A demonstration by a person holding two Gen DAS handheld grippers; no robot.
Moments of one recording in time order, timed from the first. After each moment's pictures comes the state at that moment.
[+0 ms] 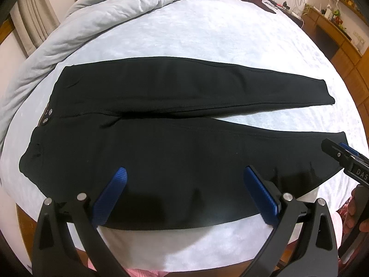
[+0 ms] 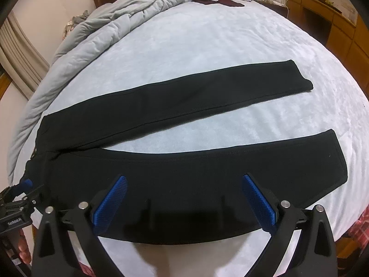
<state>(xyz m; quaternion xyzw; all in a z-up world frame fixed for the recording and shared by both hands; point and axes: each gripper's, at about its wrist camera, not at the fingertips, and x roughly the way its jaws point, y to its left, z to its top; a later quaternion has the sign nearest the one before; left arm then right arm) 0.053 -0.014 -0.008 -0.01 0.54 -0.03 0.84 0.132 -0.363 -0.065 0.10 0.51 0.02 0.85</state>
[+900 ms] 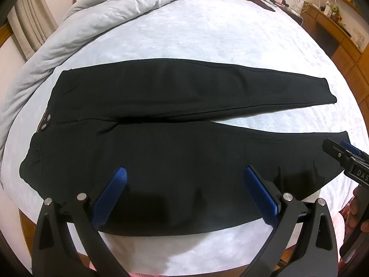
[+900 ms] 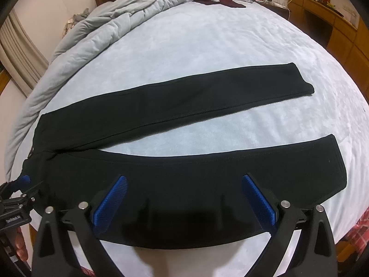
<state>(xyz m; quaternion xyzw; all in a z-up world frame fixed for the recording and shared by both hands) 0.065 -0.018 -0.011 0.01 0.54 -0.03 0.84 0.140 -0.364 -0.068 0.09 0.52 0.02 0.85</state>
